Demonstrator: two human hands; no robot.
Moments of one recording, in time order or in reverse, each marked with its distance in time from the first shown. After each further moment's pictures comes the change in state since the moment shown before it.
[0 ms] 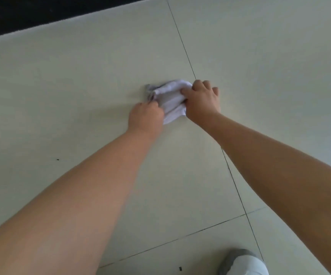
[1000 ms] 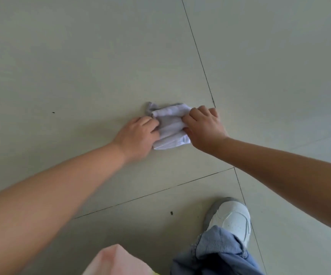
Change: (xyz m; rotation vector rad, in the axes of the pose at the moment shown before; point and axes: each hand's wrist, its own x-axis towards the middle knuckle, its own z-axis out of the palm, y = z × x) left_hand -0.128 0.006 0.048 -0.099 0.118 0.507; right_hand -0.144 0.017 0.041 -0.142 0.061 -0.365
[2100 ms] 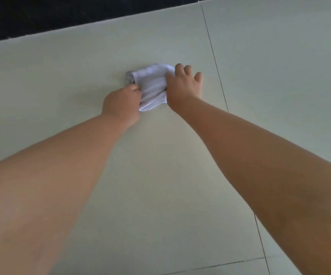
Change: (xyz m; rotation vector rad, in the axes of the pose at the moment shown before) left_hand 0.084 -0.171 -0.027 -0.006 -0.202 -0.775; right_hand 0.250 -0.008 -0.033 0.056 -0.056 0.229
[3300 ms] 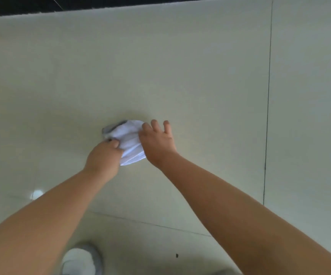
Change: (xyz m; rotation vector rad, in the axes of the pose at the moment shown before) left_hand -0.216 -0.042 0.030 0.124 -0.350 -0.170; right_hand -0.148 -0.107 0.032 0.012 -0.321 -0.627
